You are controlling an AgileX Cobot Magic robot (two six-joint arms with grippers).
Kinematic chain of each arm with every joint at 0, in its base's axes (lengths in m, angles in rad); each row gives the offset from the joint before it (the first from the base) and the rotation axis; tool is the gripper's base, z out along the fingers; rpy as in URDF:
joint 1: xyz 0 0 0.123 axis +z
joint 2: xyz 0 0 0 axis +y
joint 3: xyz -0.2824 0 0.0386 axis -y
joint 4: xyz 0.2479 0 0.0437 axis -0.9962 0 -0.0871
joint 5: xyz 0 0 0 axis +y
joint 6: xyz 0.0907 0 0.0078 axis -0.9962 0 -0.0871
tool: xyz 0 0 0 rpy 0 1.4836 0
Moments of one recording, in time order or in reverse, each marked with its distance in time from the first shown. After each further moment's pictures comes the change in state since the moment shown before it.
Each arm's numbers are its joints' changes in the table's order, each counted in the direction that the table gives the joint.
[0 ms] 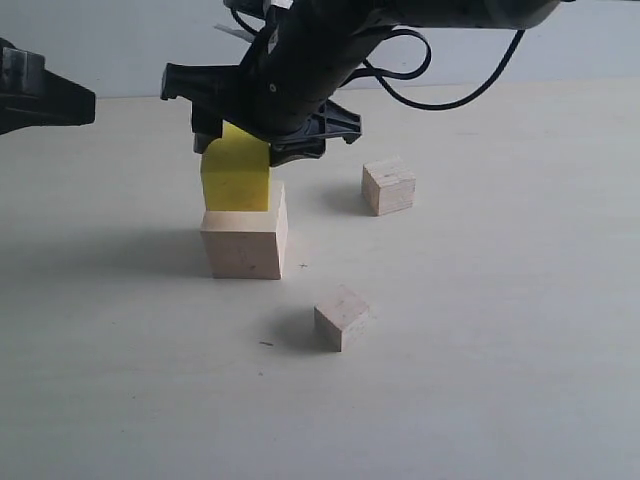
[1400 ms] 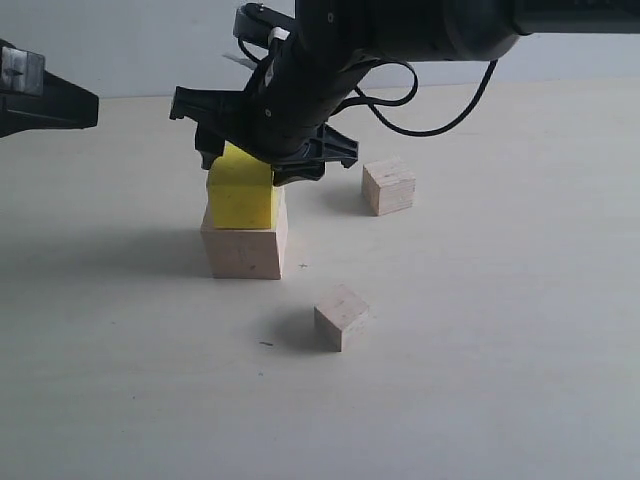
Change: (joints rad) left arm 0.000 0.000 0.000 0.010 0.014 0.005; right arm 0.000 0.066 0.000 0.046 -0.039 -0.117
